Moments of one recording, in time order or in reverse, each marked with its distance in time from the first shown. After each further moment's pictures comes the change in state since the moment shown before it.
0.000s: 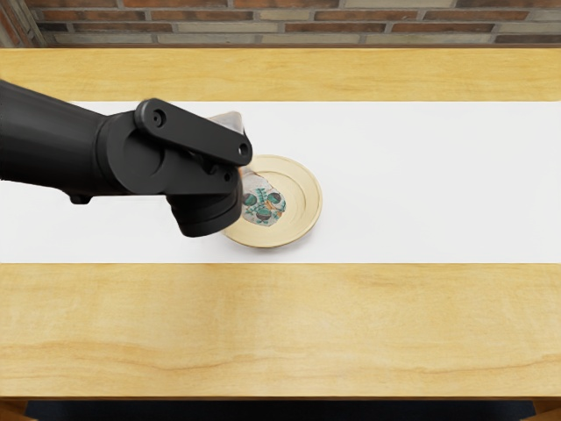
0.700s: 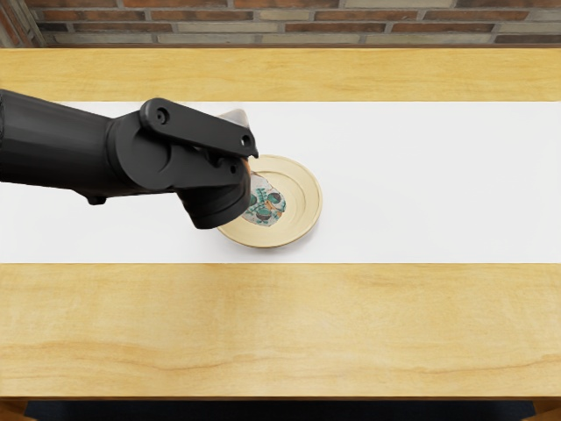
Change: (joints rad) left arm 0.088 0.000 -0.069 0.097 0.020 0.000 0.001; right arm 0.000 0.000 0.000 0.001 0.000 0.000 -0.012
